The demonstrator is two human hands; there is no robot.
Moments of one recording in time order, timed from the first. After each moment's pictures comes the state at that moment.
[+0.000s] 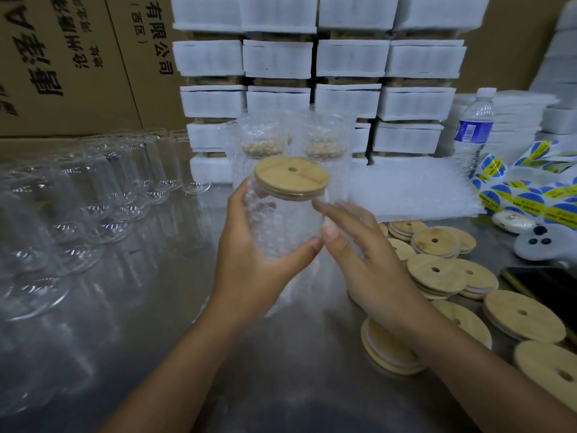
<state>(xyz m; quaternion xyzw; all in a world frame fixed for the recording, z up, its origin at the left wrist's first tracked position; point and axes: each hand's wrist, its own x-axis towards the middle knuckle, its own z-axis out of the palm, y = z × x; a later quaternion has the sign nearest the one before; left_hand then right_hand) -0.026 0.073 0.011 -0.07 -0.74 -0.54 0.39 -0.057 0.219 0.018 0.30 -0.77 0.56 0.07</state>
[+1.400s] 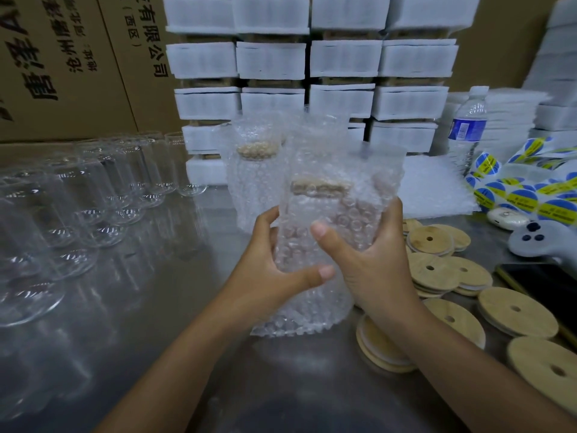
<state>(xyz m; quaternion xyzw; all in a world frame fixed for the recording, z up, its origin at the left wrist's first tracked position) -0.031 0.069 -0.005 -0.09 -0.77 -0.62 0.13 -0.060 0.217 0.013 0.24 -0.67 0.69 0.17</state>
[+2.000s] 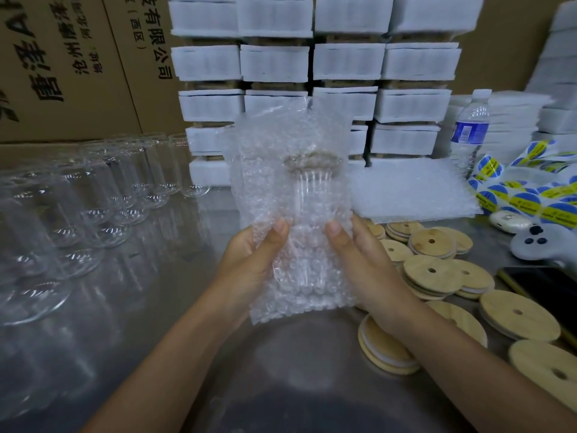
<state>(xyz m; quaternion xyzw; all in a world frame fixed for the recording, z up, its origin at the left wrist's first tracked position) -0.027 0.066 0.011 -0.05 -0.64 -0.76 0.13 -0.068 0.217 0.009 0.28 -0.68 0.68 -0.02</state>
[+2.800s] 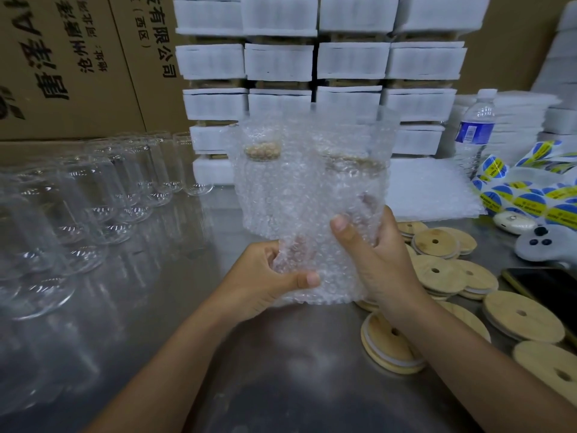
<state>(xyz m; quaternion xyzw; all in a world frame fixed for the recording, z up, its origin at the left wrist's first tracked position) -0.039 0.057 -0.009 -0.15 -0.73 -0.66 0.09 -0.079 0.220 0.007 0.21 -0.66 0.71 0.08</state>
